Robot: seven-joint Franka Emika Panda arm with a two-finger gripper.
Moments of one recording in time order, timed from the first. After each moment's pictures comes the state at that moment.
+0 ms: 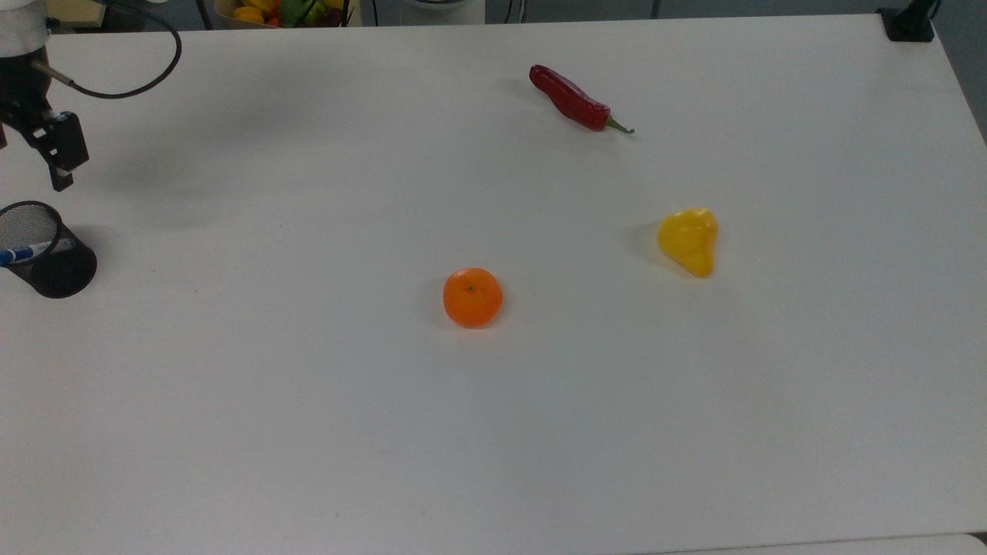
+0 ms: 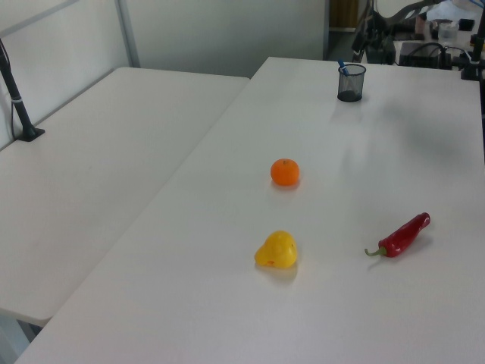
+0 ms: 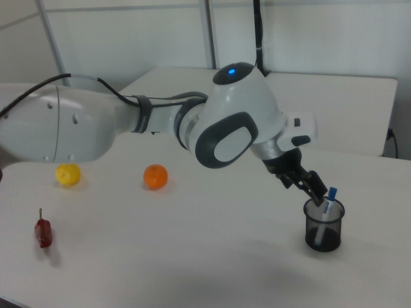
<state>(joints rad) -0.21 0.42 -0.33 -1.58 0.09 2.41 -0.14</state>
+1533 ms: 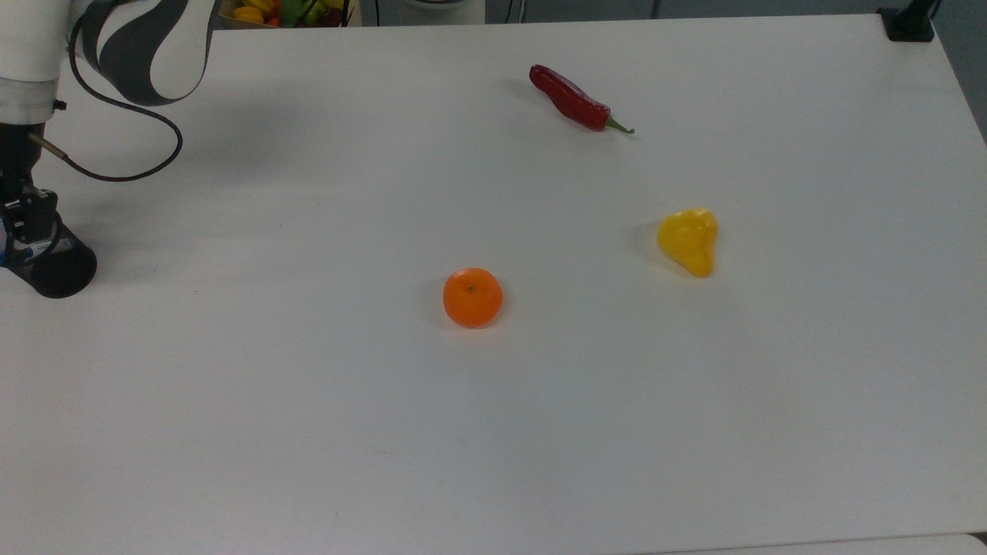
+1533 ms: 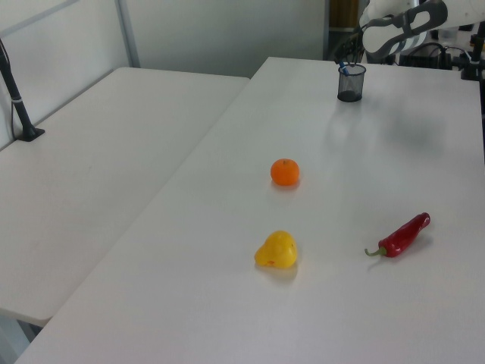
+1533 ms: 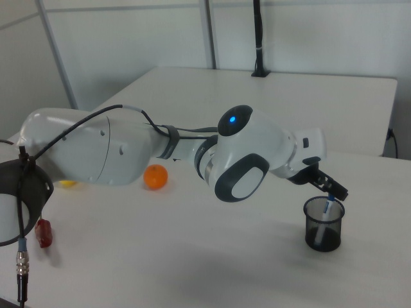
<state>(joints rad) -0.26 0.62 -0.28 -1.54 0.19 2.86 -0.13</state>
